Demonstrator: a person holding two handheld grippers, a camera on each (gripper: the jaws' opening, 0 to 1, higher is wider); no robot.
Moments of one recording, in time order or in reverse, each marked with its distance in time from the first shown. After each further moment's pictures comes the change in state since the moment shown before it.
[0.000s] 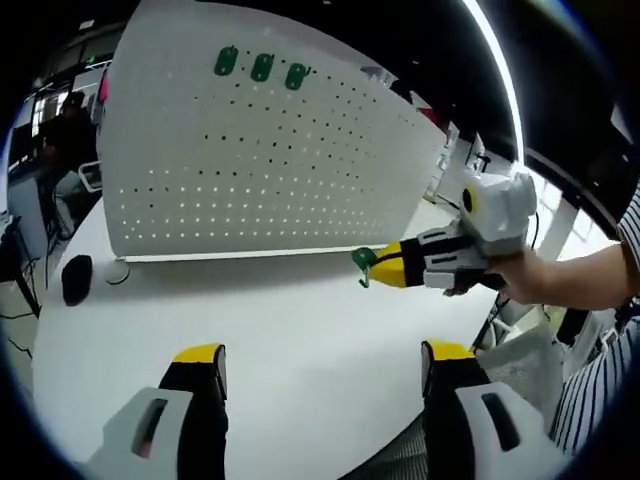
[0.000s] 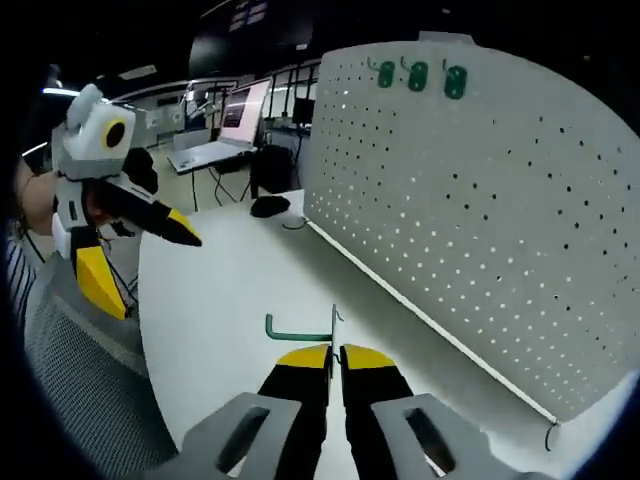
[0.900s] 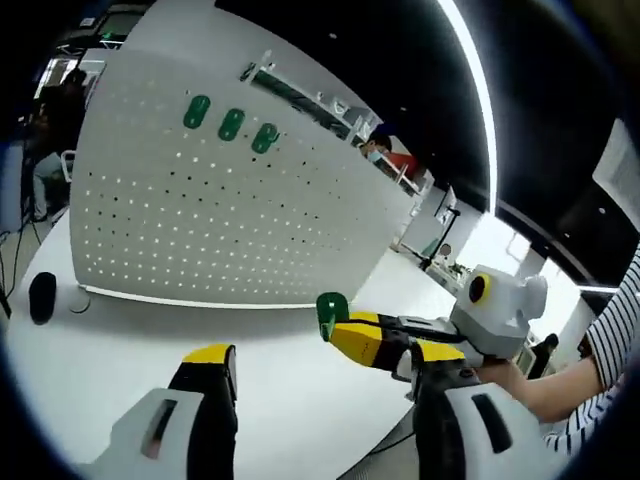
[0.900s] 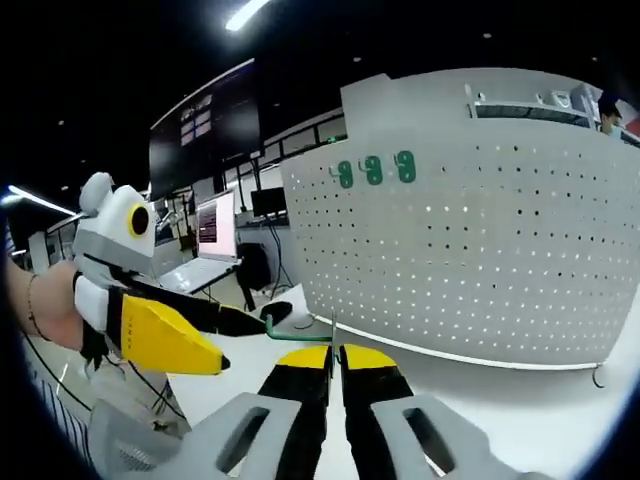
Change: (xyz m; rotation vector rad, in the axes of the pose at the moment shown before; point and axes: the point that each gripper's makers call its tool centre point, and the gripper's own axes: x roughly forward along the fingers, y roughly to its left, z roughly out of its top) left arm -0.008 -0.046 0.078 -0.136 -0.143 -0.177; right arm -0.038 0.033 0.076 0.268 -0.308 -0.063
